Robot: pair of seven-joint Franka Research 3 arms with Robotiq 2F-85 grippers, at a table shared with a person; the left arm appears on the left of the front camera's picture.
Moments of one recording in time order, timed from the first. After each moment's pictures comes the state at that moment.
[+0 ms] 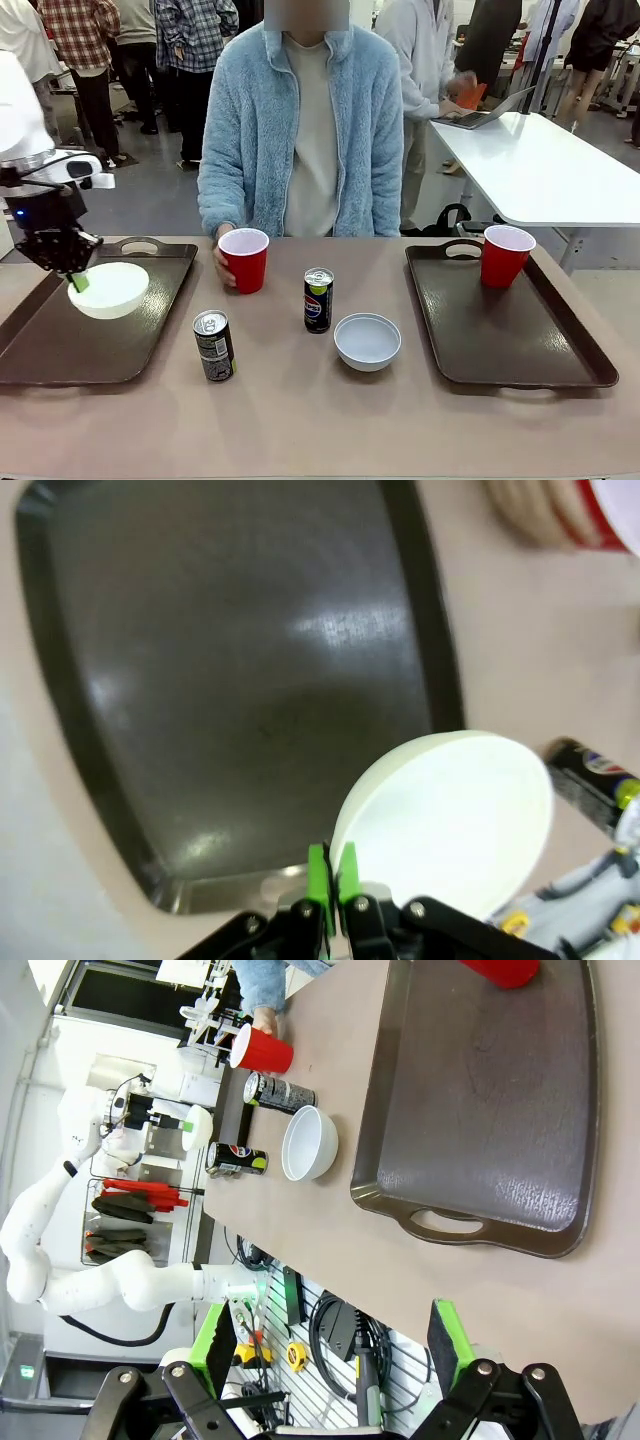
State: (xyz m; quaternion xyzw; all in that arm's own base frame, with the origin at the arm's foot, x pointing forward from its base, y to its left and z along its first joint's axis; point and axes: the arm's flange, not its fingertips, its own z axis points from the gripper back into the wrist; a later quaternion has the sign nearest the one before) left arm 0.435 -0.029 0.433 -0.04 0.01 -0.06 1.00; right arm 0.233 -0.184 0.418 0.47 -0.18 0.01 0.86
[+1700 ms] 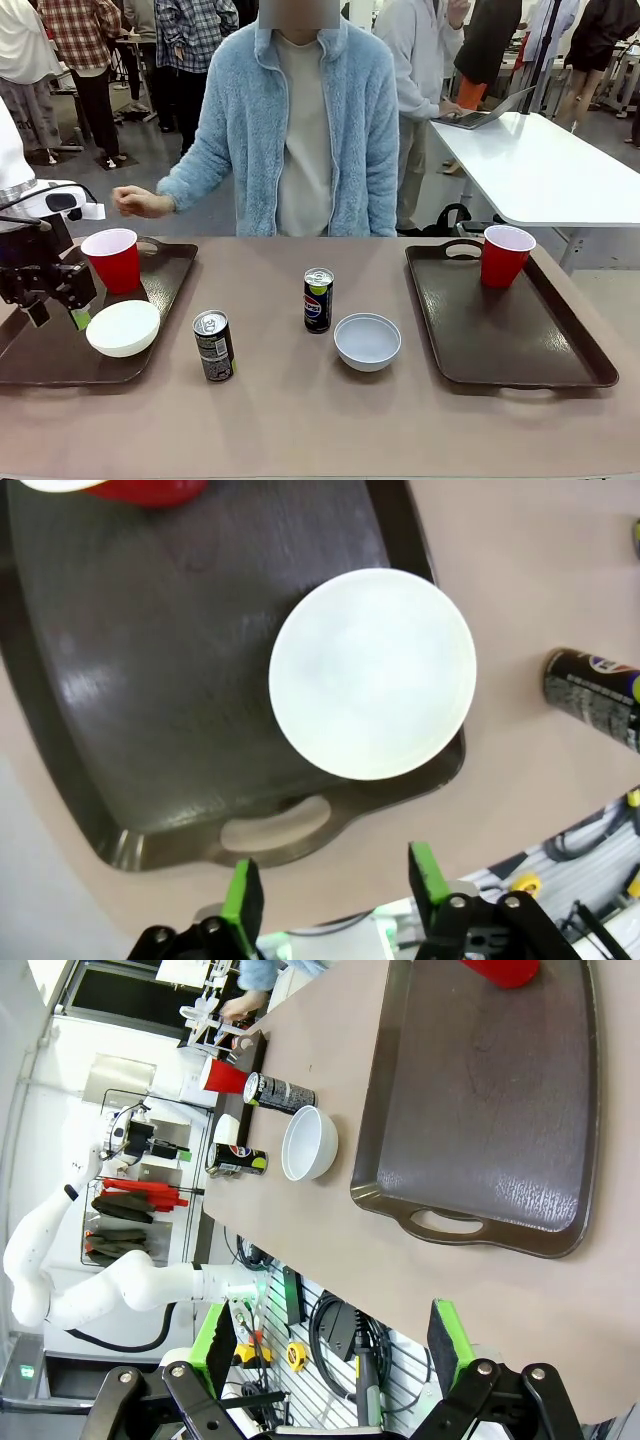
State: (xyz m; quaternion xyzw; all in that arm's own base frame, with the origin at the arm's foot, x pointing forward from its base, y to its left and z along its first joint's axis) left arm 0.368 -0.041 0.419 -0.04 0.03 -0.09 0.99; right arm 0.233 -0.183 0.418 0.47 -0.18 0.01 0.86
